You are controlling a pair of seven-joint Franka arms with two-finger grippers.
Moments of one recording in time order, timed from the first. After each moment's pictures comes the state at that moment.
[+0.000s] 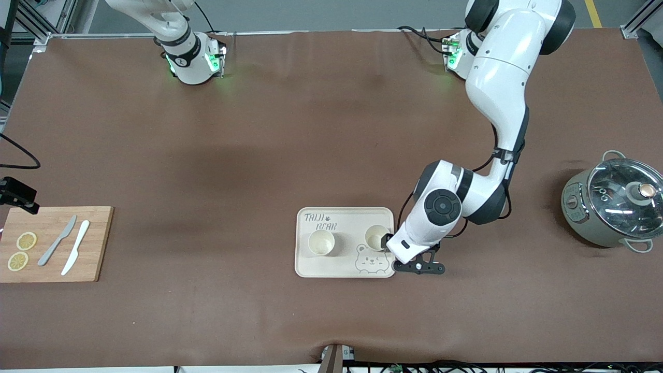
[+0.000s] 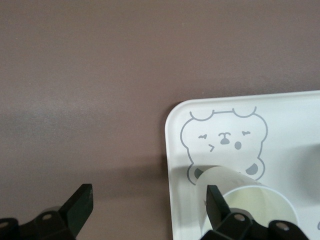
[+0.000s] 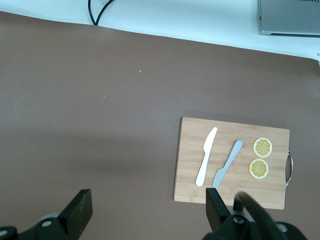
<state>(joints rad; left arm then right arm) -0.42 0.86 -0.05 -1.25 0.04 2.20 -0.37 0.00 0.27 -0.19 -1.40 0.01 1.85 -0.30</state>
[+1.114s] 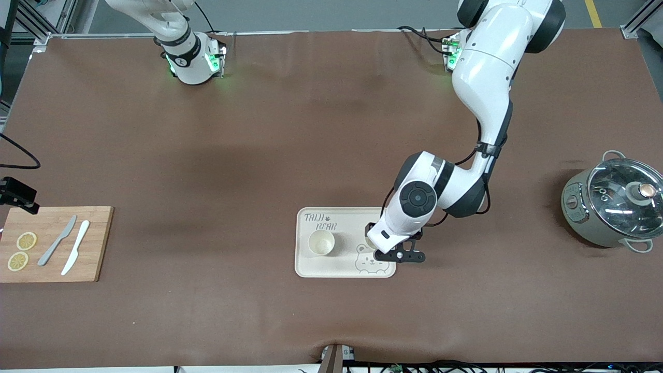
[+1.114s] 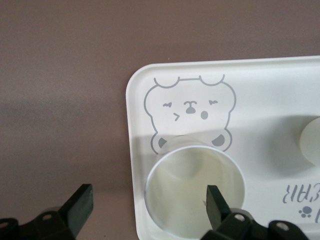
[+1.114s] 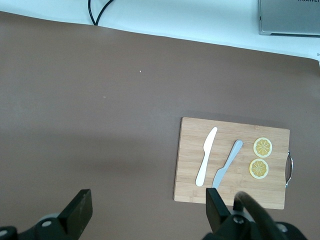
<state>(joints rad) -0.48 0.86 -0.05 -1.25 0.03 2.14 -0.45 0.00 0.27 -0.19 -1.40 0.01 1.85 -0.30</state>
